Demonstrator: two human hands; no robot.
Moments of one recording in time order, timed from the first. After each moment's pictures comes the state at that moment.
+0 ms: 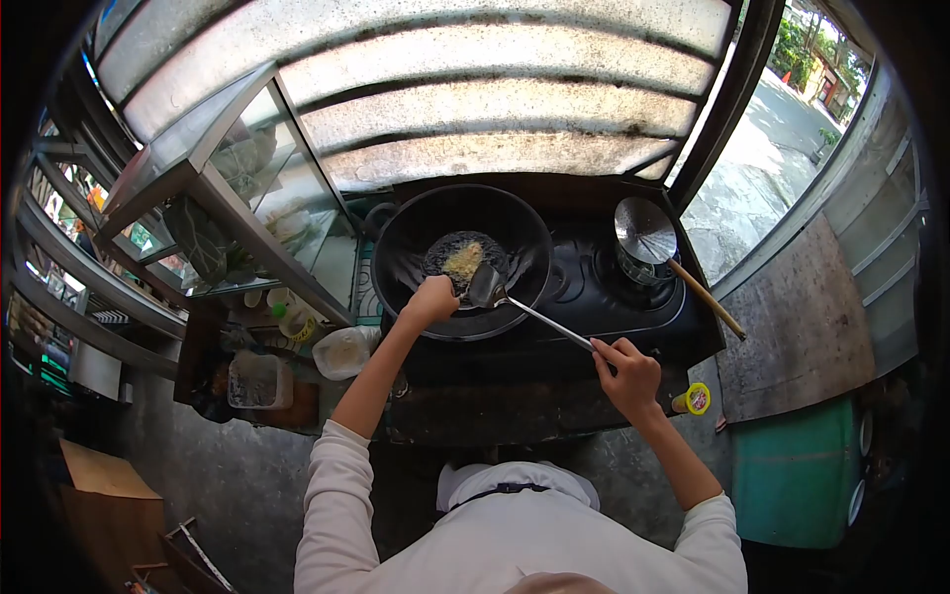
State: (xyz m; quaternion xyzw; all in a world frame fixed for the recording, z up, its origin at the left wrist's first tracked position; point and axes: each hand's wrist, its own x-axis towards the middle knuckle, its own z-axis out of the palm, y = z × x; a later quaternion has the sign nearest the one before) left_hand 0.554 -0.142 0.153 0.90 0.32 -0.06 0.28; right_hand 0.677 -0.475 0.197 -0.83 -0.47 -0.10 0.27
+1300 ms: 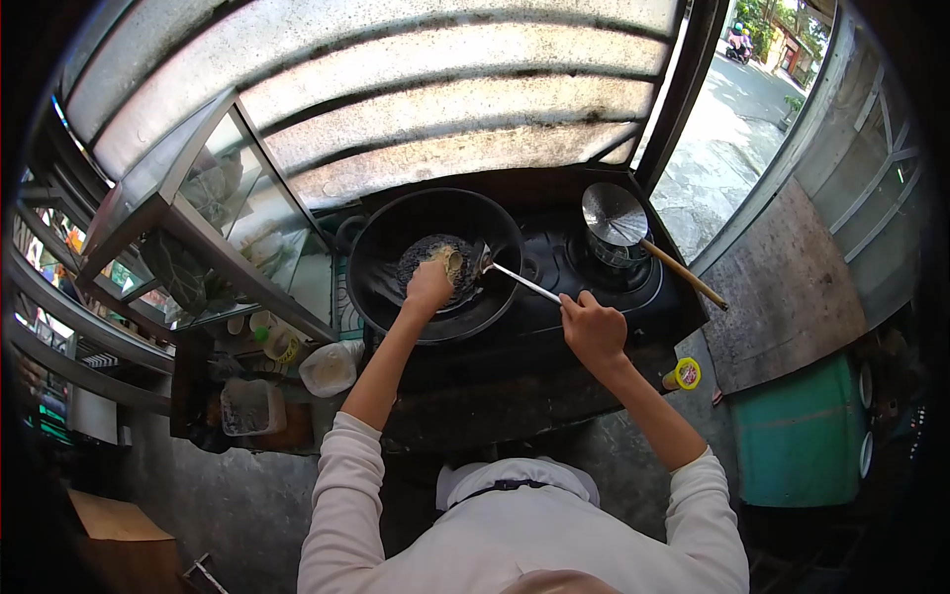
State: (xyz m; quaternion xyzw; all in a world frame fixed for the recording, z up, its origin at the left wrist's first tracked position) left_hand 0.598 -0.163 0.158 0.90 0.38 0.04 0.19; right_hand 0.688 -0.430 0.199 -0.86 -0.46 -0.19 0.12
